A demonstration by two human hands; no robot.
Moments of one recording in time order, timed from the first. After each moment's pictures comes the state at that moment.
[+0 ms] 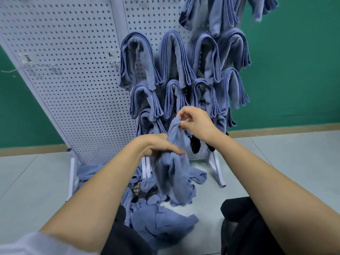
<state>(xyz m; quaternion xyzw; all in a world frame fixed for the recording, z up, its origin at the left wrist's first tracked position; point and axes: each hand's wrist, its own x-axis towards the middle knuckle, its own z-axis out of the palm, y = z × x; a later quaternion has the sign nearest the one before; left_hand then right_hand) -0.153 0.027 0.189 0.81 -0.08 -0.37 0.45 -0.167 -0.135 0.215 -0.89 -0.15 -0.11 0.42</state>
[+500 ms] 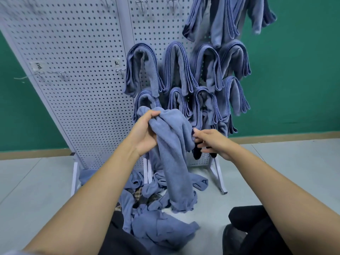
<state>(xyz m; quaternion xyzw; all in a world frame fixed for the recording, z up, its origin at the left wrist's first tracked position) -0.171 0.046 0.231 0.45 -0.05 -0.19 0.87 -0.176 -0.172 0.192 -0.81 0.05 0.11 0.57</state>
